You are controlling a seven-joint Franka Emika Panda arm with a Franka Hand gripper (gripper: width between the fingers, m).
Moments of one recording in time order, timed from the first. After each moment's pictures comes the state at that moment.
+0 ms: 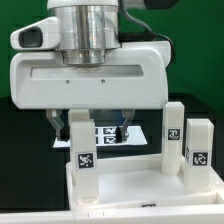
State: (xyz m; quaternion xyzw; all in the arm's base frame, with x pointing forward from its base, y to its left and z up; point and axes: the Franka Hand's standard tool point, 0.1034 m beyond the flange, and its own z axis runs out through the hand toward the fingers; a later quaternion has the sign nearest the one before) arm 0.624 -0.040 0.112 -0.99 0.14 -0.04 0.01
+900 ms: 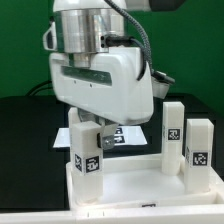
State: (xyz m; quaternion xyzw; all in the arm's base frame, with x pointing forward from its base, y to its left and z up) arm 0.628 -0.030 0.109 -0.79 0.62 -0.02 0.05
